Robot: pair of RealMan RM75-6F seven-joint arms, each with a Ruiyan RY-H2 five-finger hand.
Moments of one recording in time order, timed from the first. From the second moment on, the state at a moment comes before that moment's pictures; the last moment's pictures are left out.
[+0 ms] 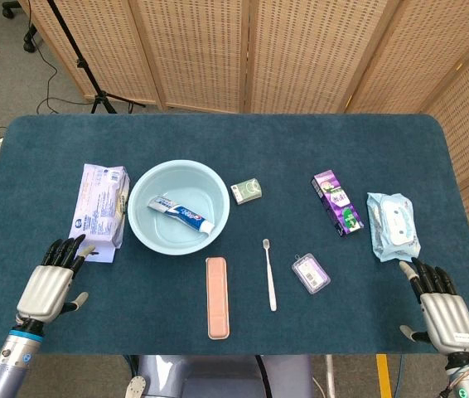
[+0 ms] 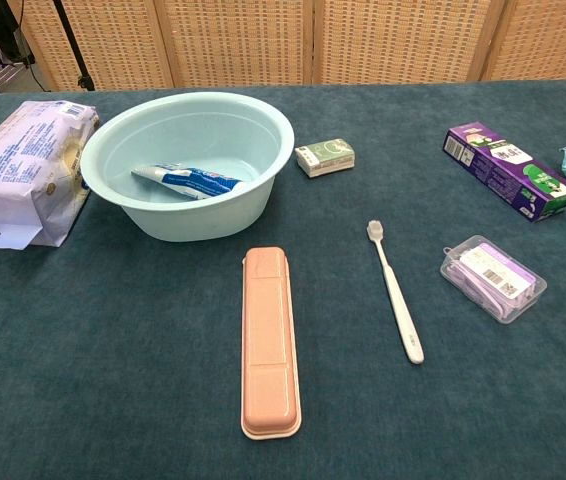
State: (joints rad) left arm -0.27 -1.26 0.10 -1.75 1.42 1.40 0.32; right arm 0.06 -1.02 -0.02 -1.88 -1.45 1.35 -0.23
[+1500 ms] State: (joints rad) left arm -0.21 -1.22 0.08 -1.71 1.51 1.34 0.11; right arm 0.41 -1.27 0.06 -2.05 -0.91 1.13 -0.70
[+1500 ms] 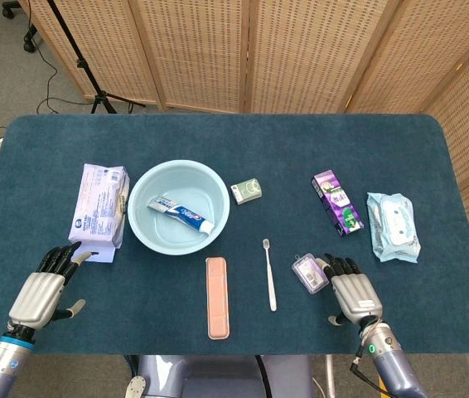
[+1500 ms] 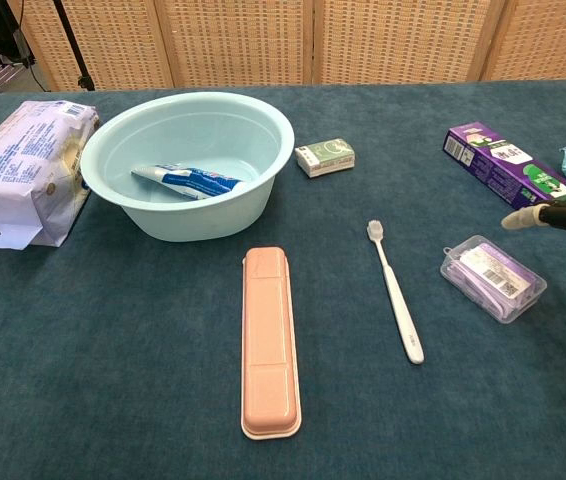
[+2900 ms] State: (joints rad) left arm -0.20 -1.23 0.08 -1.71 1.54 1.31 0.12; right arm 0.65 -1.42 0.08 -1.85 -0.69 1.07 -0.70
